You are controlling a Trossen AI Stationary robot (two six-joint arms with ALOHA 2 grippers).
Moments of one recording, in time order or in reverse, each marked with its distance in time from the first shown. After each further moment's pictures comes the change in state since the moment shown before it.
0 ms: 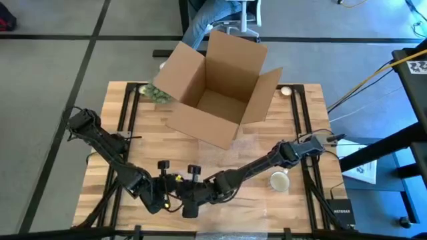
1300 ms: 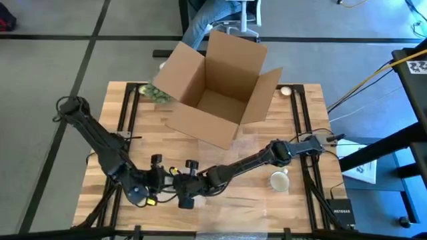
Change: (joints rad) left arm -0.048 -0.313 -0.004 -0.023 0.007 0.126; right arm -0.052 0.064 -0.016 0.000 -0.036 0.021
